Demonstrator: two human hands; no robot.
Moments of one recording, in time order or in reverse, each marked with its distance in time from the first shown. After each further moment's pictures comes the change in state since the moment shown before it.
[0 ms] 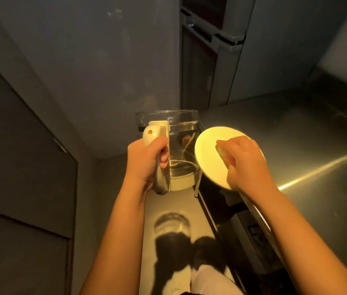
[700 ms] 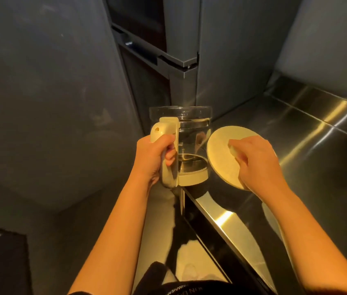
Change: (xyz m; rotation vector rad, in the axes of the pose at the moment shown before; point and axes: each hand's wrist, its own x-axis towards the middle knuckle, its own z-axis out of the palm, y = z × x) left_hand 0.222 -0.022 0.119 0.006 -0.412 -0.095; right_hand 0.155 0.100 -0.004 0.031 0.137 0.380
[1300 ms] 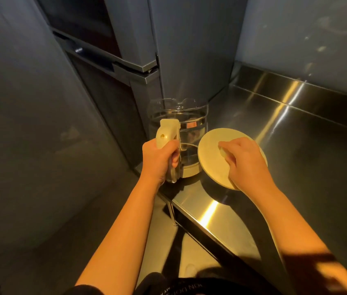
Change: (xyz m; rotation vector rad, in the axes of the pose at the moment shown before) left_hand 0.060 -0.042 0.043 0.178 -0.102 0.061; right_hand 0.014 0.023 0.014 0.030 0.048 0.173
